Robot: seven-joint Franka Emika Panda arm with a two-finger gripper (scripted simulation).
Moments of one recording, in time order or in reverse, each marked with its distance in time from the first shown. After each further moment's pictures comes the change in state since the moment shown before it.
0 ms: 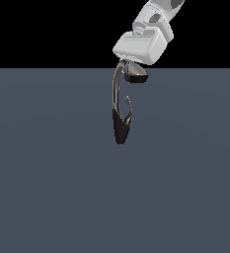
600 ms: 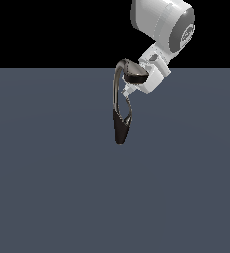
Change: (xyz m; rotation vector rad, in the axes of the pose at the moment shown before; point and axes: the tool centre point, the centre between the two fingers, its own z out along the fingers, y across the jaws) arm 0.078 -0.012 0.050 0.061 -0.104 0.234
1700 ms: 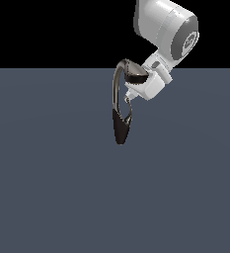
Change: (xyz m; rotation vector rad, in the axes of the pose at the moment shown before) arm 0.013 0.015 0.013 0.015 -0.026 0.060
